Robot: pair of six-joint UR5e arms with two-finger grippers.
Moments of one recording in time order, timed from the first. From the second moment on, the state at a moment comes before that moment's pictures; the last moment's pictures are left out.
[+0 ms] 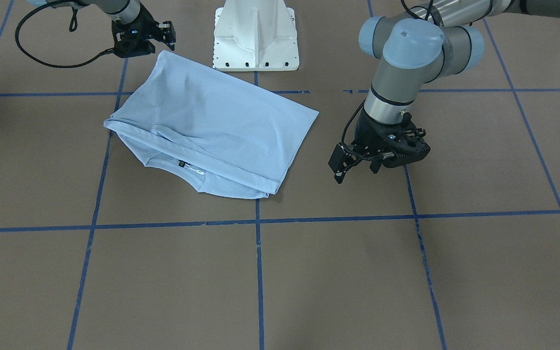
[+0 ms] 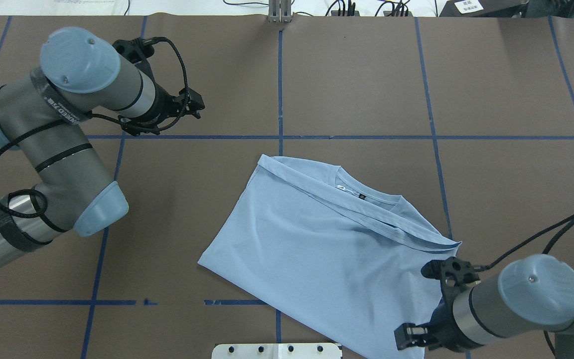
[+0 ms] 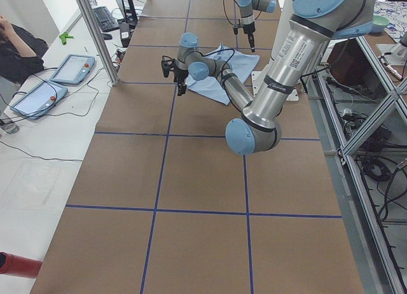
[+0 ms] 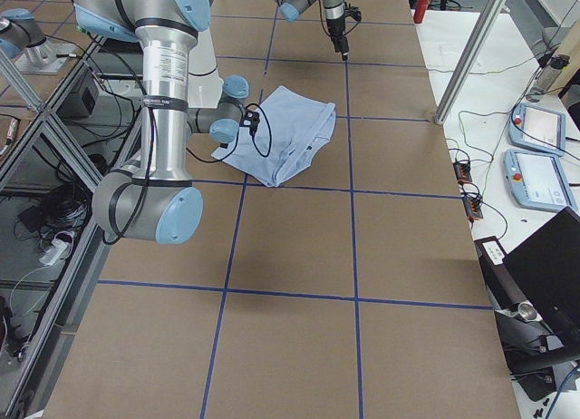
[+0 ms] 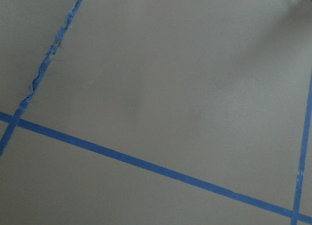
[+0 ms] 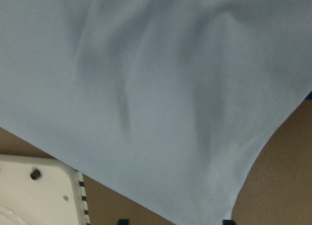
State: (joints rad) left arm -0.74 -2.10 -1.76 -1.75 -1.90 -1.45; right arm 0.24 -1.65 2.19 -1.15 2.01 1.49
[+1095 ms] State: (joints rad) left arm -0.31 -1.97 -1.87 -1.75 -1.79 -2.11; right arm 0.67 -1.49 2.19 -1.15 2.15 1.45
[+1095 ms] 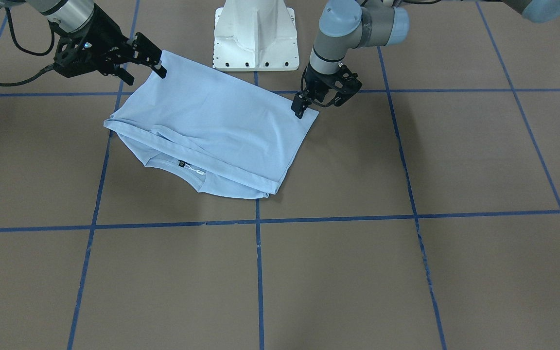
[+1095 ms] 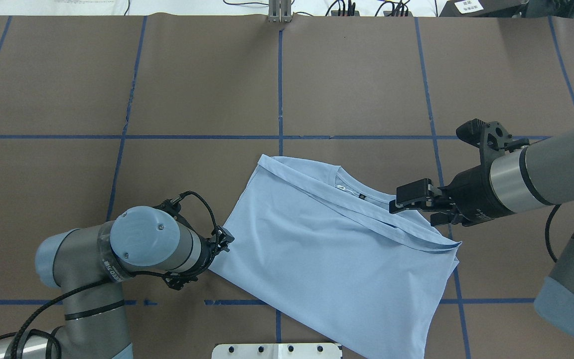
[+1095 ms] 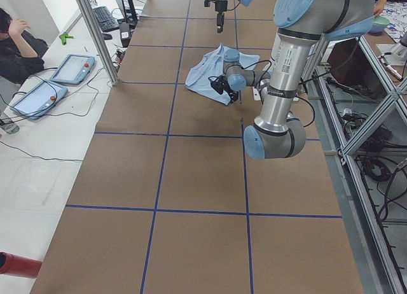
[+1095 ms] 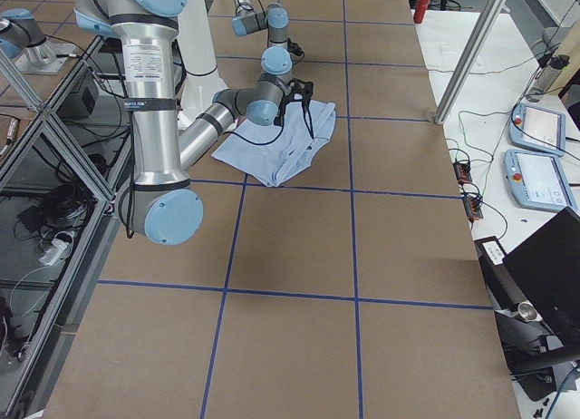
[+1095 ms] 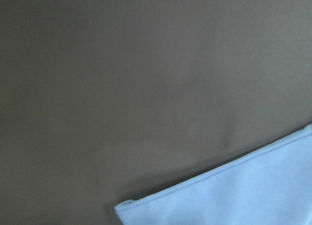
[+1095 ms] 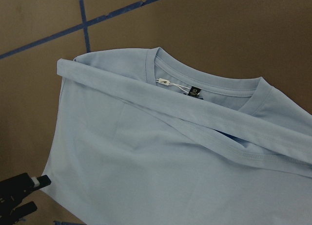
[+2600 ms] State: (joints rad) left arm -0.31 -1.97 -1.85 -1.75 -1.76 -2.14; right arm 0.68 -1.48 2.16 -1.15 2.15 1.44
